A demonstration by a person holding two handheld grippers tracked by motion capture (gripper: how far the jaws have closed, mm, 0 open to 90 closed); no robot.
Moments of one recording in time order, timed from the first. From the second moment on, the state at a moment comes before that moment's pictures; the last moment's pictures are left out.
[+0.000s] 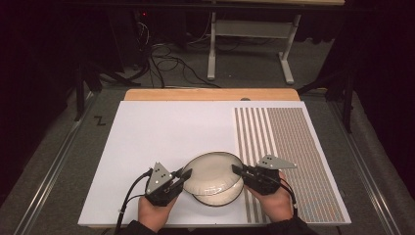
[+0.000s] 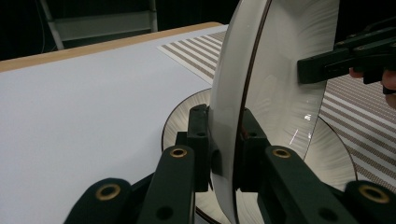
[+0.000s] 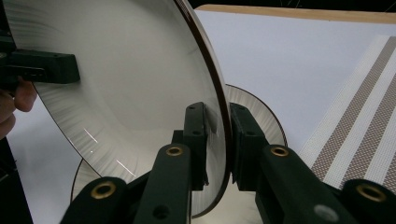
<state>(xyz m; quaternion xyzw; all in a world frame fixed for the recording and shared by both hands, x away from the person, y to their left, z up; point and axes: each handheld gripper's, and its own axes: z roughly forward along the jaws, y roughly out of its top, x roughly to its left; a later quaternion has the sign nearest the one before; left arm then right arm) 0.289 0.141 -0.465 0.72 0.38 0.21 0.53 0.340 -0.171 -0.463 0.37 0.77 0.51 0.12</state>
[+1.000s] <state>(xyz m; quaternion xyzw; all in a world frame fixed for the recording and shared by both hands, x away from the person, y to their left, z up) 0.293 0.133 -0.452 0.72 0.37 0.22 0.54 0.323 -0.182 -0.435 0.34 0.76 0.53 0.18</state>
